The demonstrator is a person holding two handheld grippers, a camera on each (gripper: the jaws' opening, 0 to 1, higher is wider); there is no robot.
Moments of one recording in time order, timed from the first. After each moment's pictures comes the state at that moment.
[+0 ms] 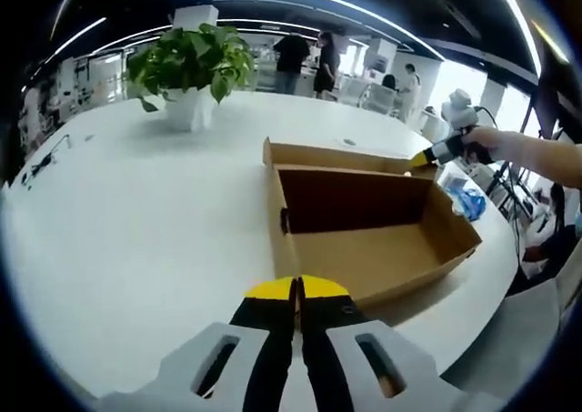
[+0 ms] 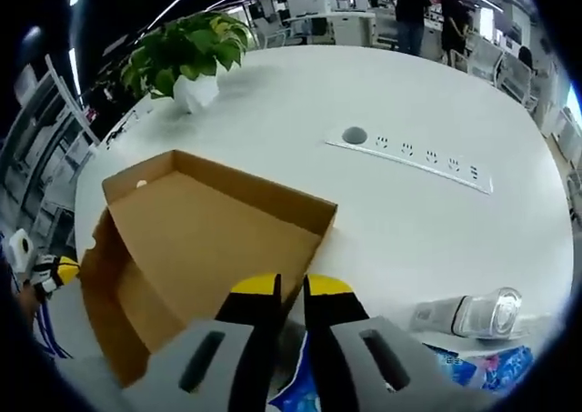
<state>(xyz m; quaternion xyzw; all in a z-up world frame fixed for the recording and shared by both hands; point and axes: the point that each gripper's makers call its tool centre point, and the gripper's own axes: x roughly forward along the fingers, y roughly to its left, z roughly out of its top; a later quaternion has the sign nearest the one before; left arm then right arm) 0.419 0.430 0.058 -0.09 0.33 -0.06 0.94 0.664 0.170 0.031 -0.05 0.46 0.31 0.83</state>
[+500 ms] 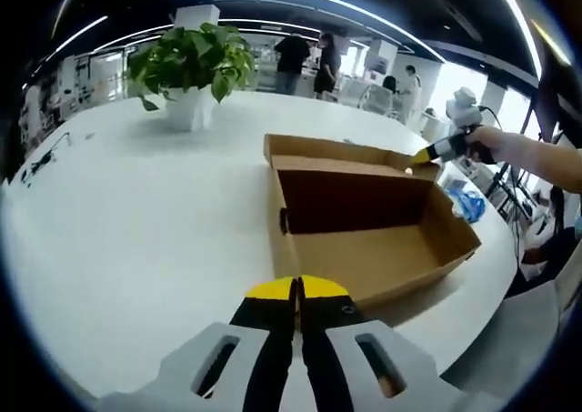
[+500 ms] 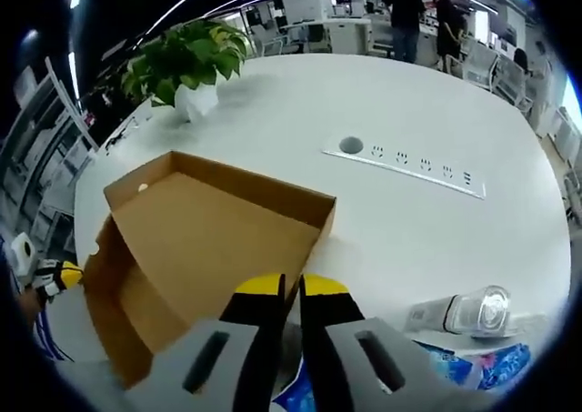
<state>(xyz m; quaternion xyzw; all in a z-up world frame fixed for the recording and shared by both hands) 0.420 0.430 0.058 -0.09 0.33 -0.06 0.94 0.665 0.168 0.046 -0.04 0.44 0.31 0.84</state>
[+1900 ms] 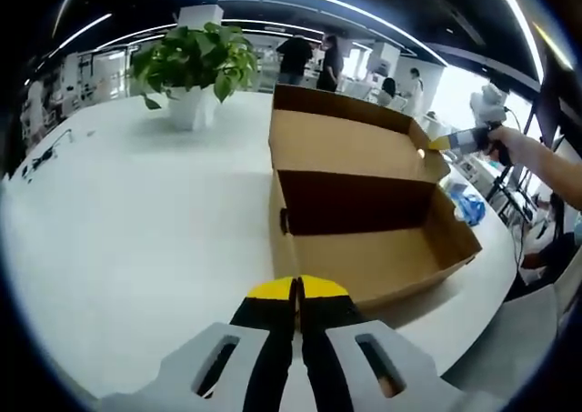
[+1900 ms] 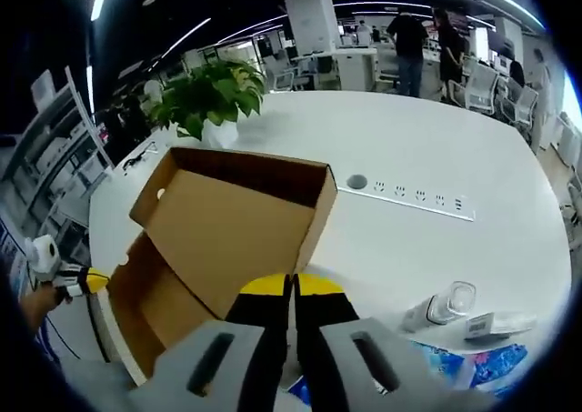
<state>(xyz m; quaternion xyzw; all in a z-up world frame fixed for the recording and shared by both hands) 0.420 0.429 0.057 -0.10 0.33 -0.06 0.94 0.646 0.164 0.101 -0.01 0.37 0.33 0.87</state>
